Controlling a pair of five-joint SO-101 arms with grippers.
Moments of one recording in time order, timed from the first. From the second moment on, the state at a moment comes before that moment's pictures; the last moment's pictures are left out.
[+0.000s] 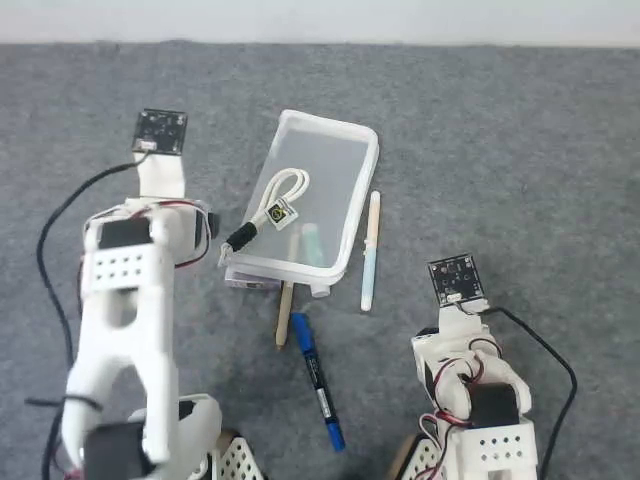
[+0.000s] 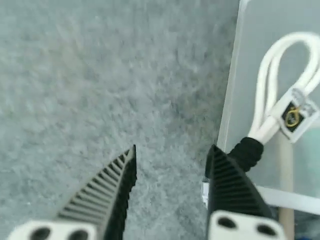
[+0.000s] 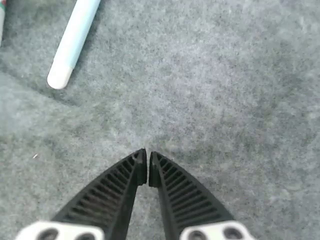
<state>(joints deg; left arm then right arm) -14.0 -23.0 41.2 56.3 -6.8 -9.0 -103.1 95.4 74.8 6.1</state>
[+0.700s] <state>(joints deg) 6.3 -10.7 37.0 67.3 -6.3 -9.0 -103.1 95.4 74.8 6.1</state>
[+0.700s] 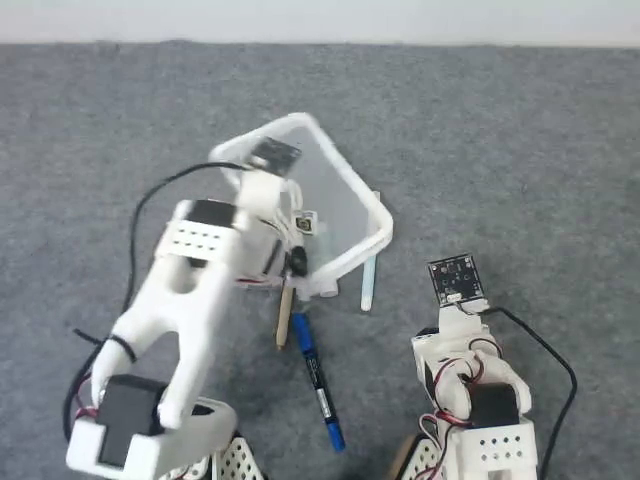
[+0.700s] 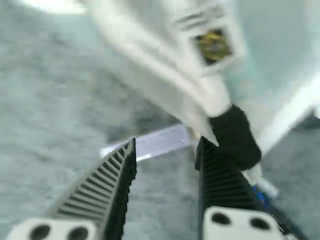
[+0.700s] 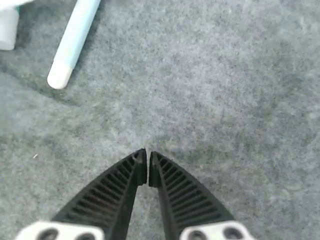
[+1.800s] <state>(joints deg) 16.2 -25.0 23.5 77.4 2.6 -3.3 -103.1 95.4 74.8 6.1</state>
